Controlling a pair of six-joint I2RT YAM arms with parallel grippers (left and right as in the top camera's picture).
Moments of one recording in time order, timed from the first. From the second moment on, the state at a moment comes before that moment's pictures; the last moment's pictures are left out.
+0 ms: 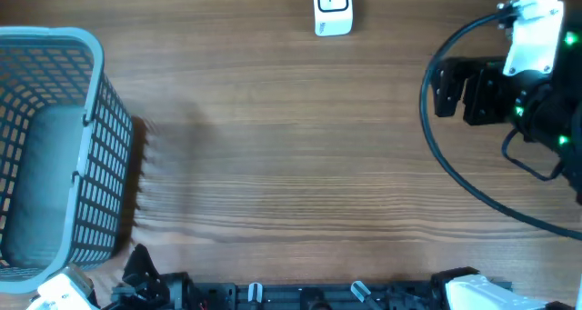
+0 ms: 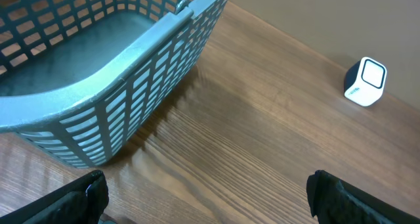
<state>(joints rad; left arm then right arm) 0.10 0.22 1.20 -1.51 -0.16 -0.44 0.20 1.35 2.08 -1.46 -0.04 0.11</state>
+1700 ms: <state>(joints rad) 0.10 0.22 1.20 -1.51 -0.16 -0.44 -0.19 0.02 0.01 0.01 -0.19 0.07</state>
